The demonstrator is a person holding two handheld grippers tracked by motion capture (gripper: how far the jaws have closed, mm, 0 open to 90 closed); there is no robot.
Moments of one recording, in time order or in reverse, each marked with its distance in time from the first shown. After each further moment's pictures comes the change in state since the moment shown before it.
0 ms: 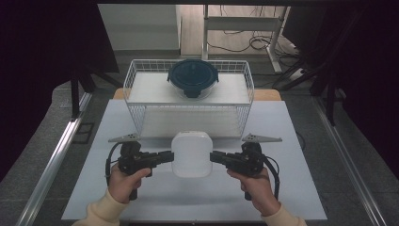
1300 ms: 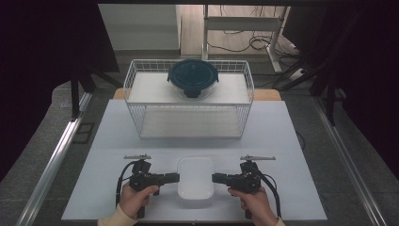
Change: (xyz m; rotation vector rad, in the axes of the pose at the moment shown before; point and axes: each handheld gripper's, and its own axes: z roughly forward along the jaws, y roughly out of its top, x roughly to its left) left arm 0.033 -0.073 0.039 0.131 -0.032 -0.224; right arm -0.036 -0.070 0.014 0.139 -0.013 0.224
